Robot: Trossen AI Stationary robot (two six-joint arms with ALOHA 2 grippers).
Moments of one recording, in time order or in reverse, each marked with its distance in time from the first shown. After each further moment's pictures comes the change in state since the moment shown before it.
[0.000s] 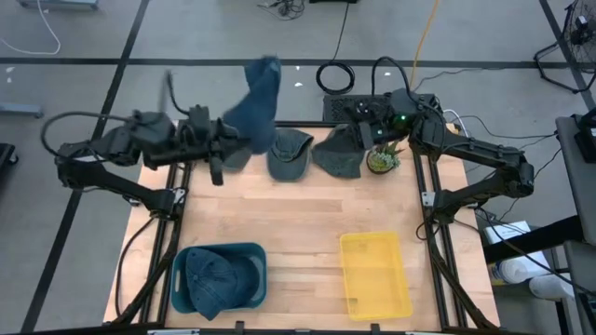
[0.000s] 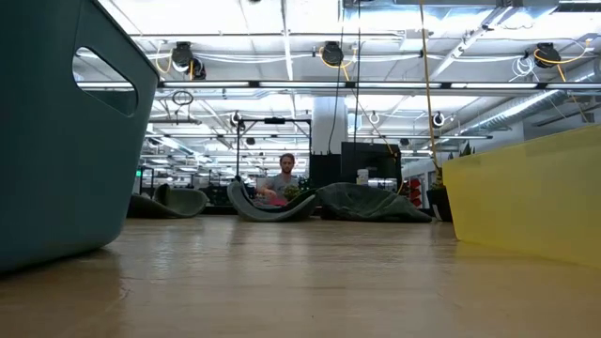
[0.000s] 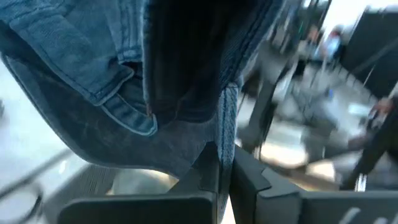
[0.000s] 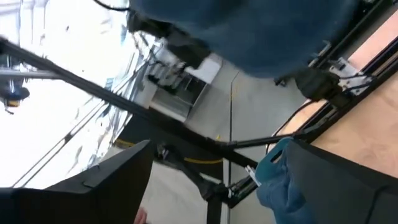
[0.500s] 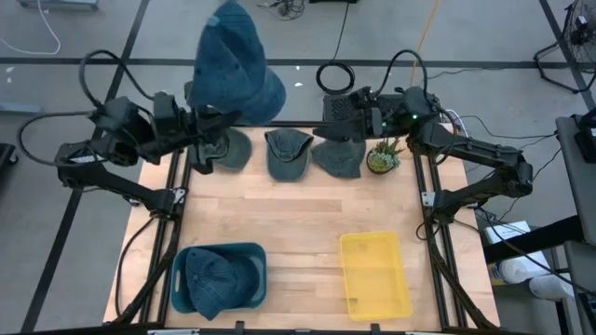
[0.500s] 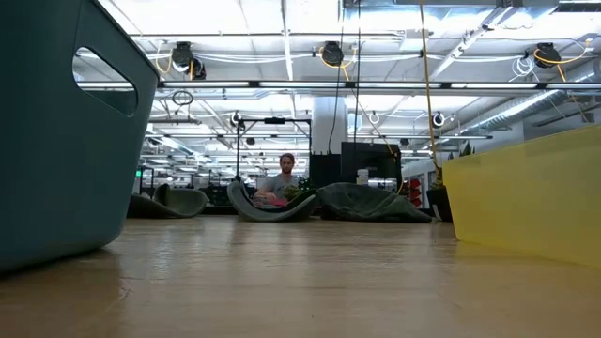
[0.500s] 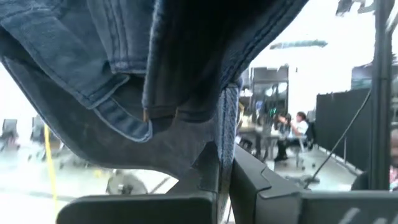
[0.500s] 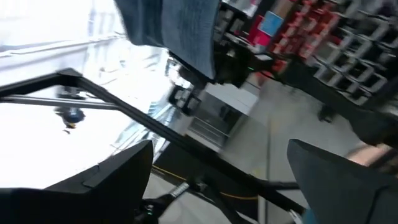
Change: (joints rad) left arm 0.000 0.003 0.001 0.482 0.092 0.281; right arm 0.000 0.011 0.000 0.279 0.058 0.145
